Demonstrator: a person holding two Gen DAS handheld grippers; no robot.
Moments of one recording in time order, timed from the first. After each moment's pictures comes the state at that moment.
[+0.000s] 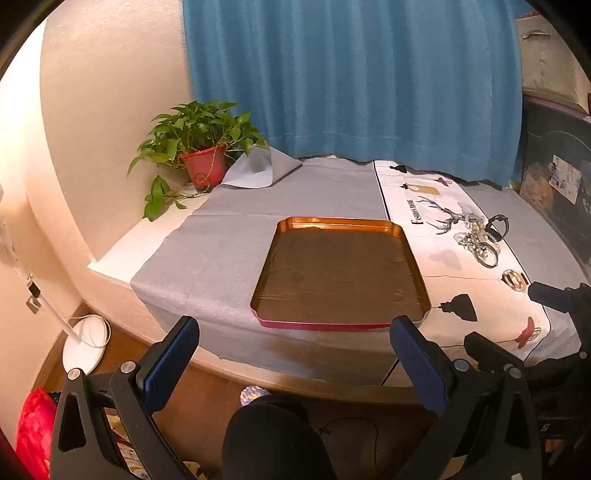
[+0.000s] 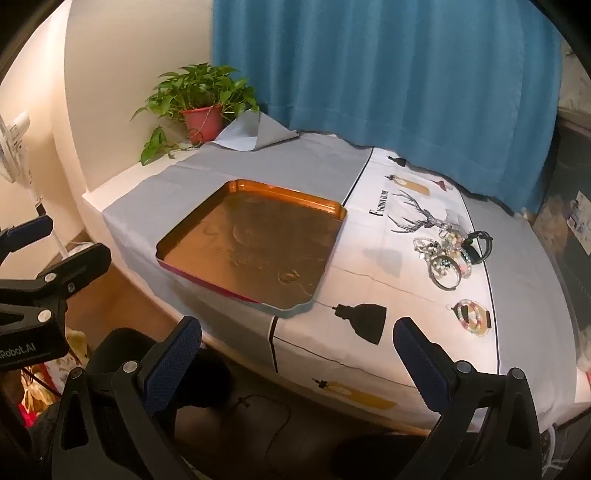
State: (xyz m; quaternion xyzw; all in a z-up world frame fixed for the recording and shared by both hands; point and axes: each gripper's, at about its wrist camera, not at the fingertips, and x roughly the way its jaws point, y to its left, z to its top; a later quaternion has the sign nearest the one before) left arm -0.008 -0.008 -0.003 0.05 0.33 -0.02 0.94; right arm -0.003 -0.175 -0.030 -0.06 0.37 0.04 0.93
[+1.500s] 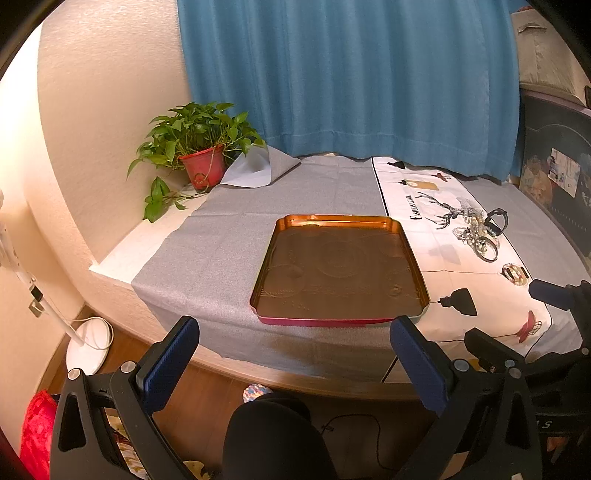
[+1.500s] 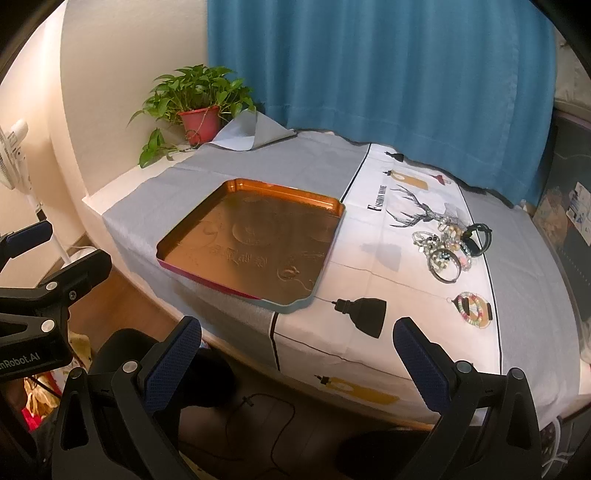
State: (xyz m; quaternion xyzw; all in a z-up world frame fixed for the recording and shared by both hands) left arm -0.008 -0.010 -0.002 0.06 0.33 -0.03 0.94; right arm -0.008 -0.178 -0.028 -0.04 0.37 0.05 0.93
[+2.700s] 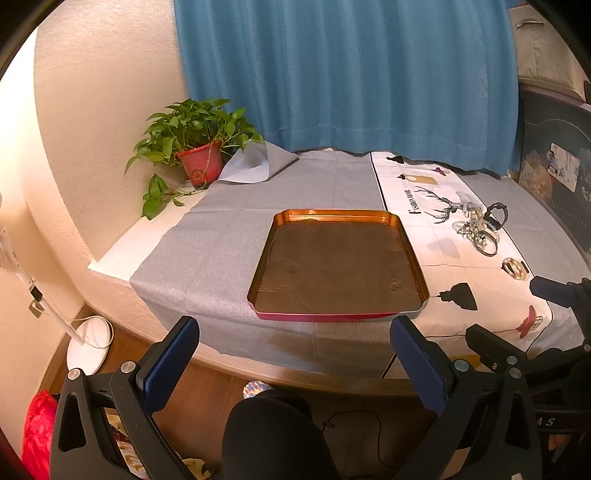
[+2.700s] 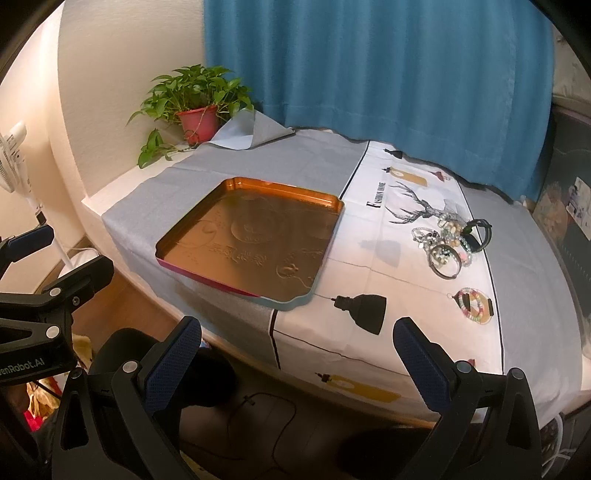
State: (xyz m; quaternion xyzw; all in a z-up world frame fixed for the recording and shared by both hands) left arm -0.013 -0.015 -0.004 0.06 0.34 -0.03 0.94; right arm -0.008 -0.180 -0.030 -0.03 0.38 0.05 0.92
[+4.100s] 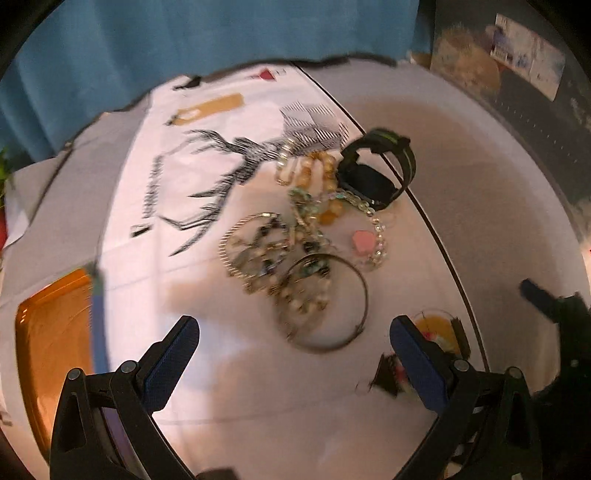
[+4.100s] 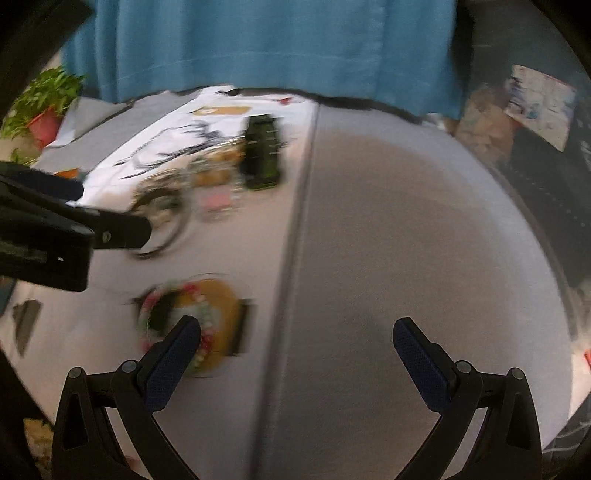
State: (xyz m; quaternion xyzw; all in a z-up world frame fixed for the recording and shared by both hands) left arm 0.205 -0.367 -0.114 0.17 0.51 -0.22 0.81; right arm 0.094 -0.488 -0.143 0.01 0.42 -0.11 0.90
